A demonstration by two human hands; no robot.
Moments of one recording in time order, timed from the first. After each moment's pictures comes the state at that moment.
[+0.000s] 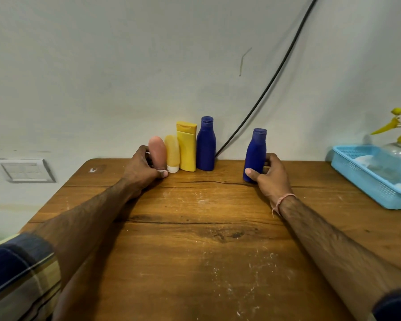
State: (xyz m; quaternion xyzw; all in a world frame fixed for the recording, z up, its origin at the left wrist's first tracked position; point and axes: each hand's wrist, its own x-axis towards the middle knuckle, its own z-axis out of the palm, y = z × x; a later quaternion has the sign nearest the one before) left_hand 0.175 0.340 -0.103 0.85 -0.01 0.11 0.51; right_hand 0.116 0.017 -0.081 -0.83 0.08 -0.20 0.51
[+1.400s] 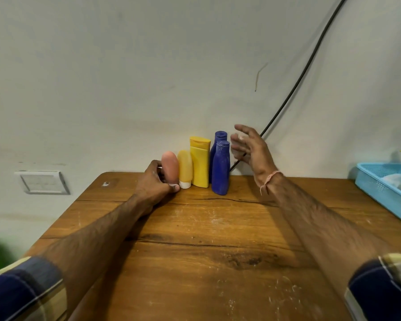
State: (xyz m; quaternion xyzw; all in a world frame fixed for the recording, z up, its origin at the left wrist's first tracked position) left_hand 0.178 0.341 -0.105 0.84 0.00 0.11 0.52; right_hand 0.180 0.077 -0.022 -0.73 -0.11 -0.13 0.67
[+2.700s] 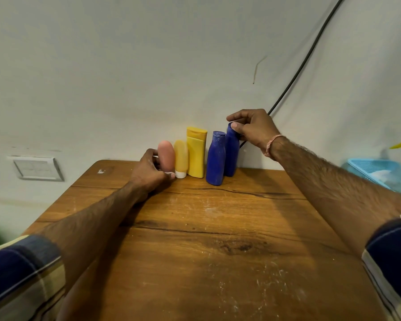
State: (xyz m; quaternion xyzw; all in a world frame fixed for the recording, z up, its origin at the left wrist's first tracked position) left_hand 0.174 0.342 -0.102 0.84 0.01 0.11 0.53; right_hand 0.199 0.064 0.021 -0.86 -0.11 -0.16 0.47
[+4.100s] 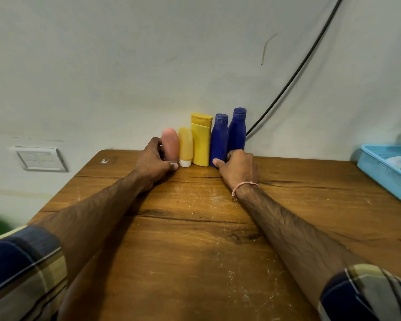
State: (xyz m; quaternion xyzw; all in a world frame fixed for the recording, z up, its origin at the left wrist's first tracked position) left_hand 0.180 0.342 -0.105 0.85 0.00 0.11 0.51; right_hand 0.164 0.121 -0.095 -0.93 0.06 -0.19 0.30
